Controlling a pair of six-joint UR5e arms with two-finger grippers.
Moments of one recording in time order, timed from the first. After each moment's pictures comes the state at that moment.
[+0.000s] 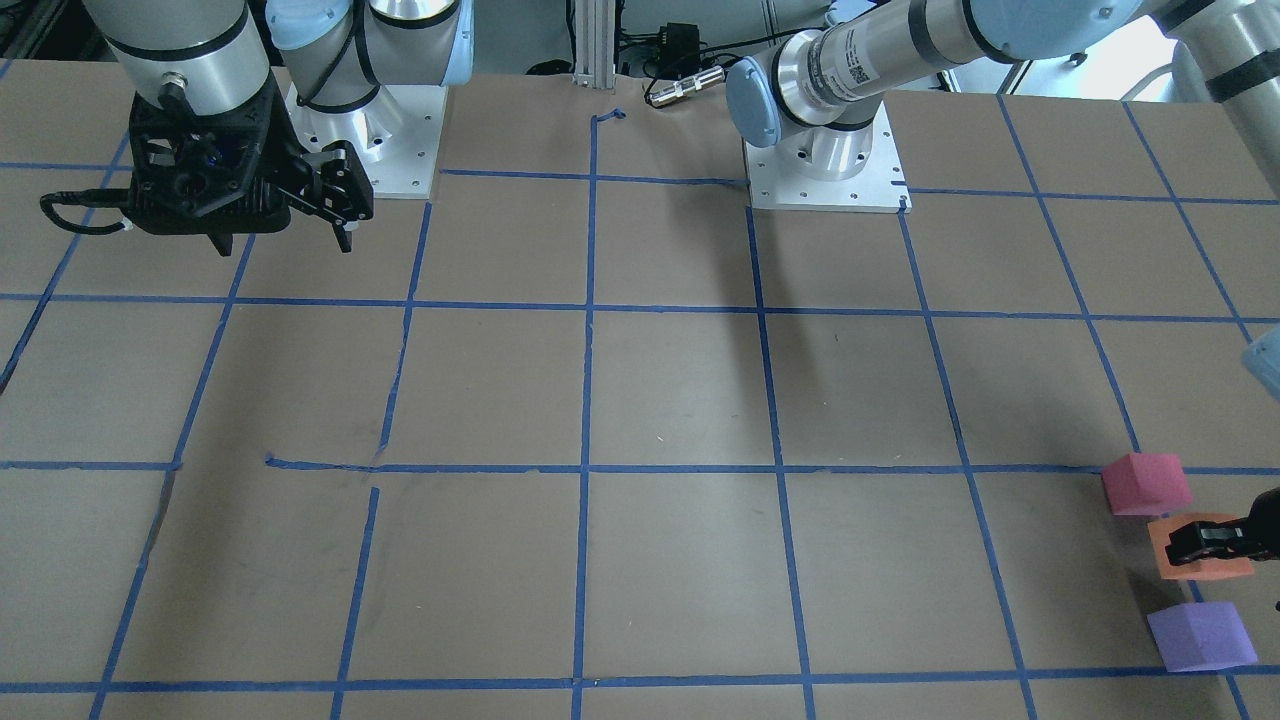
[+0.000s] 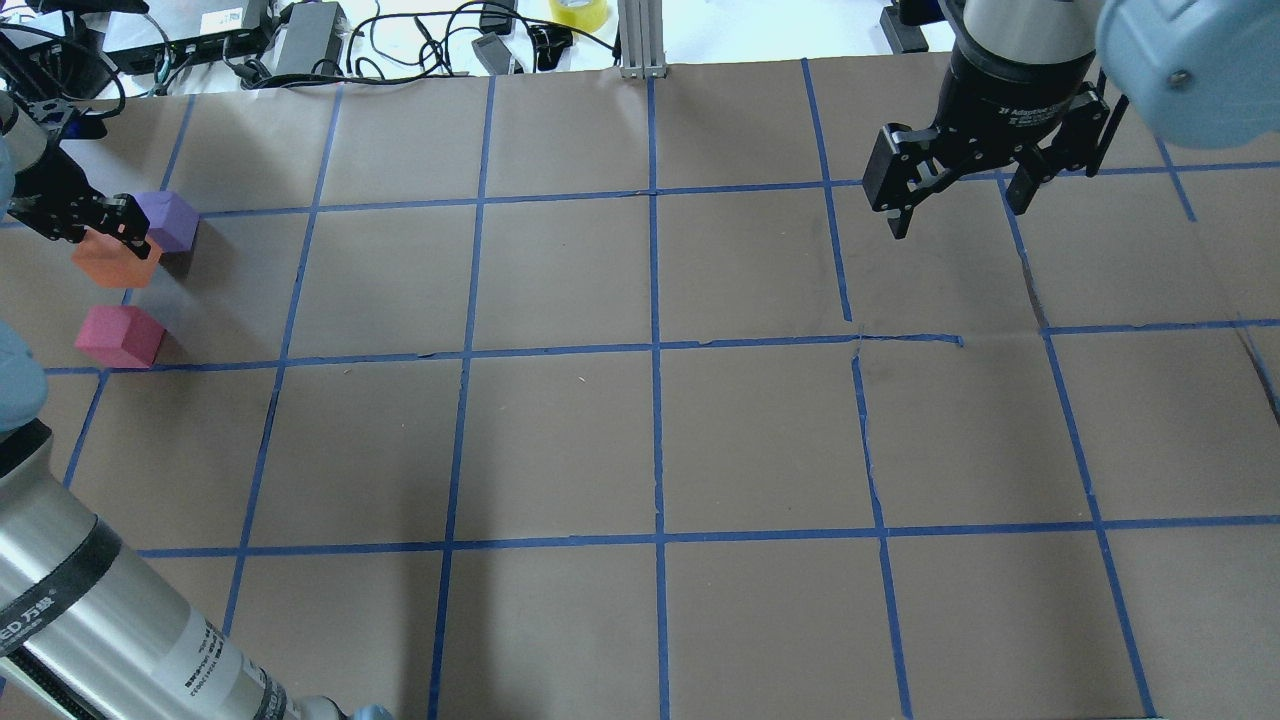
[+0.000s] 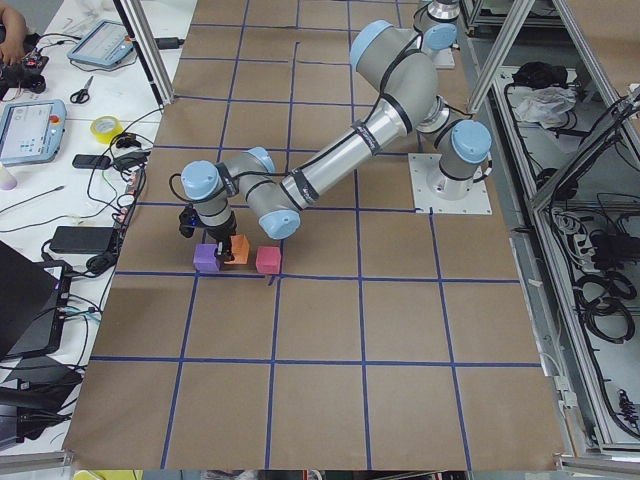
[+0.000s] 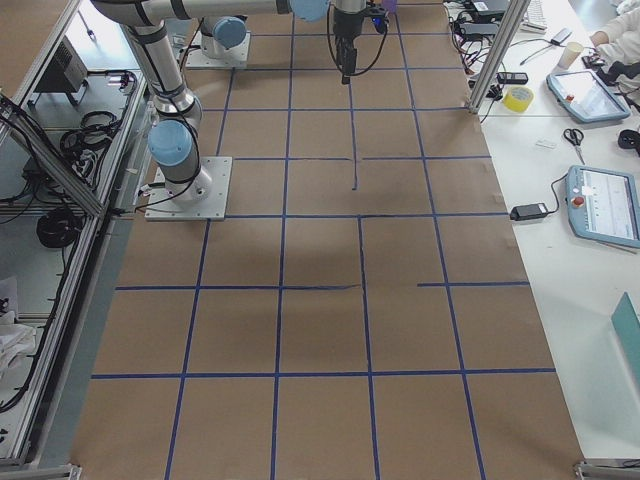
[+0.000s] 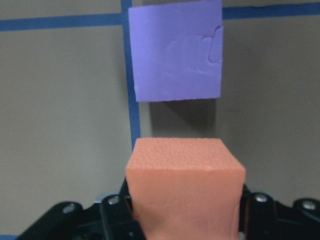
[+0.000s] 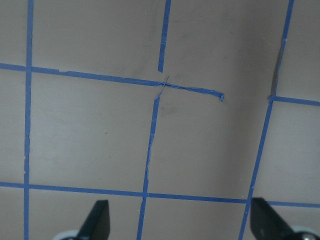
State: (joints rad) left arm -1.00 -2.28 -1.25 -1.19 1.63 0.59; right arm 1.61 -1.54 1.50 -1.49 -1.66 -0.09
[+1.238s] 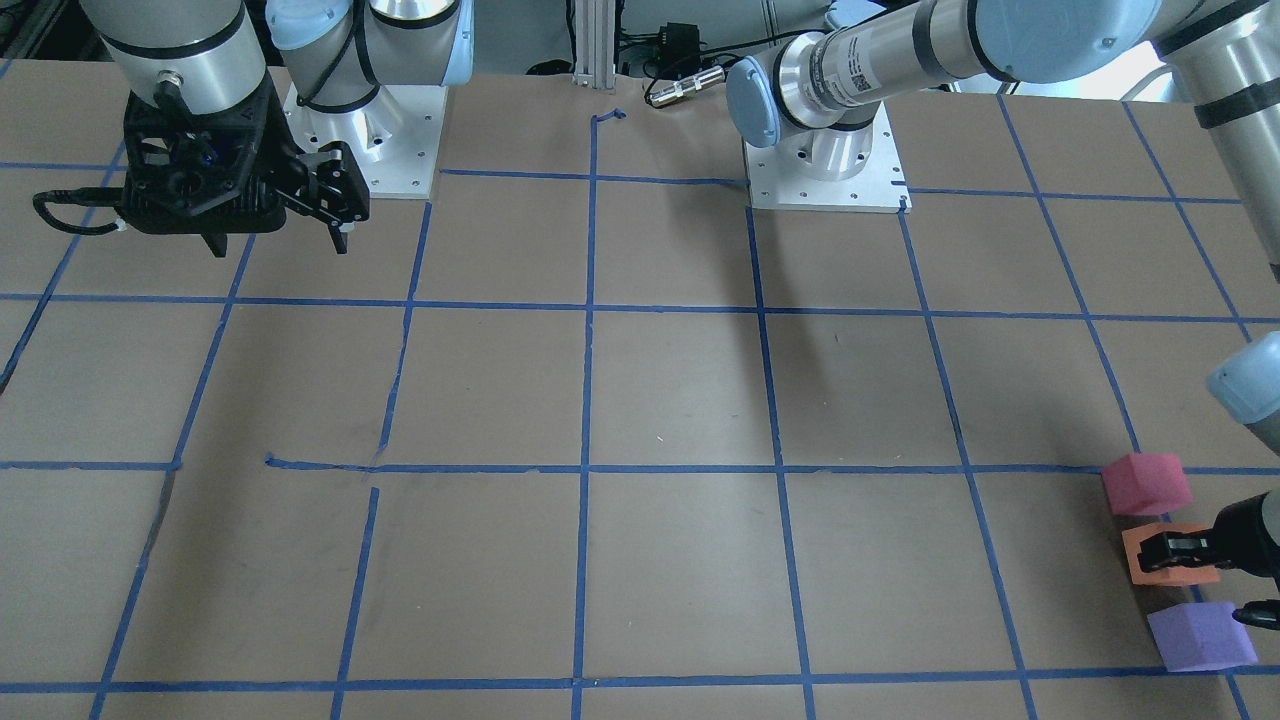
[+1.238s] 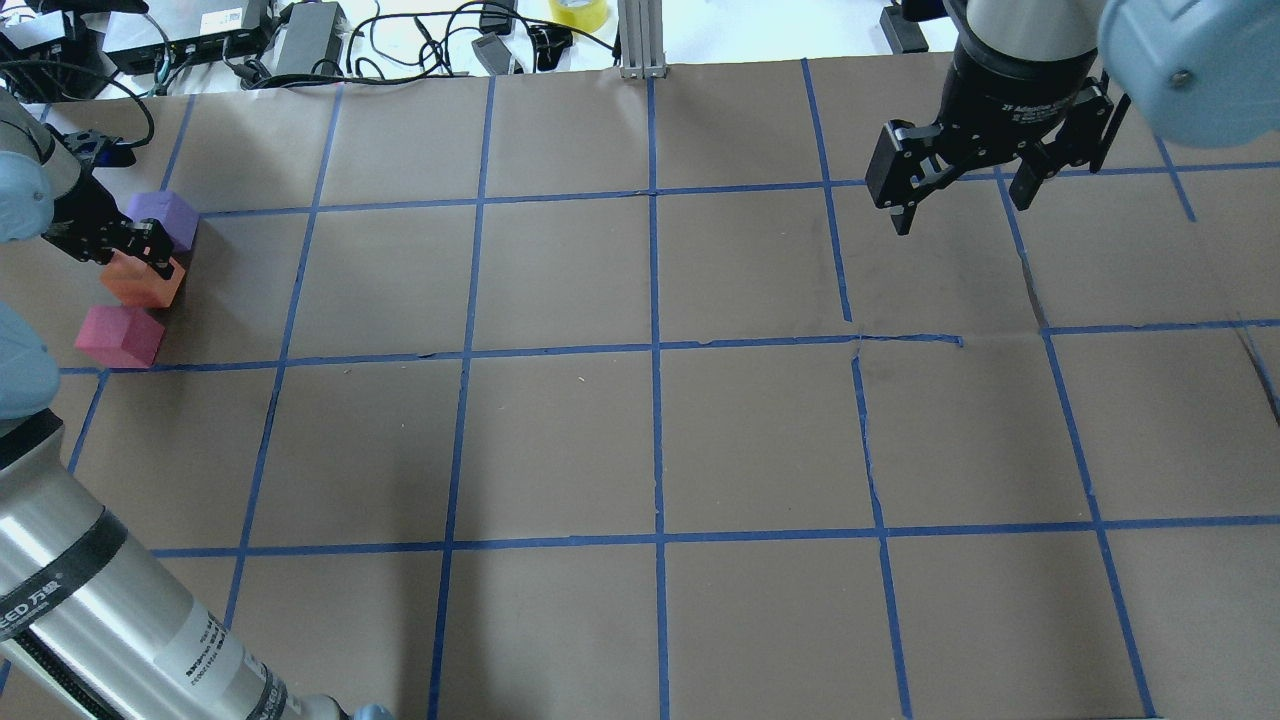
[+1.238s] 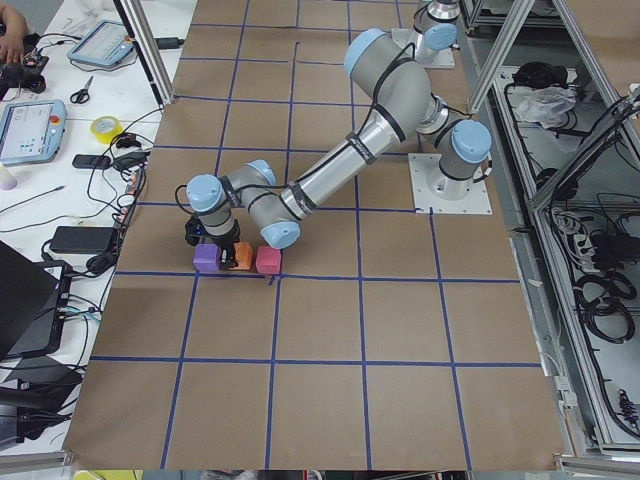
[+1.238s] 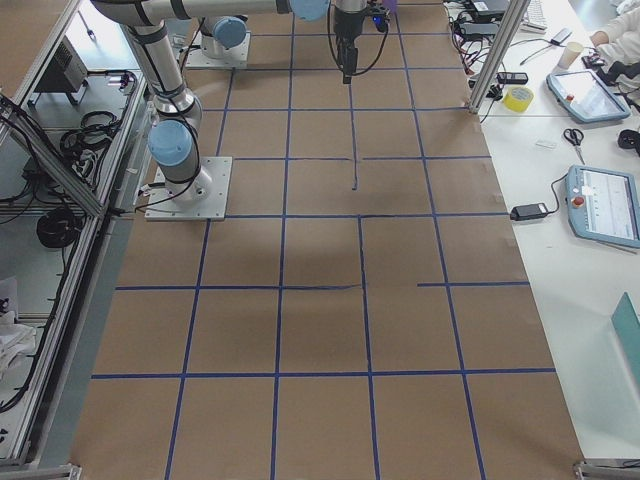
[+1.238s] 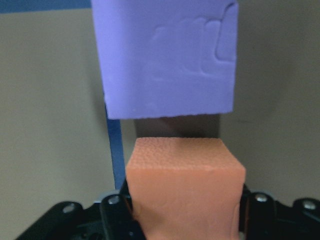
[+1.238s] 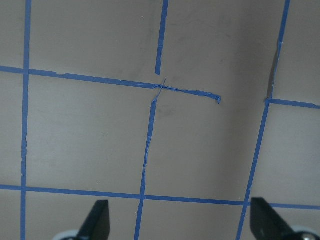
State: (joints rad) left arm -1.00 -2.32 -1.29 -1.12 1.63 0.61; right arm 1.61 -1.54 1.50 -1.50 -1.66 -0.09
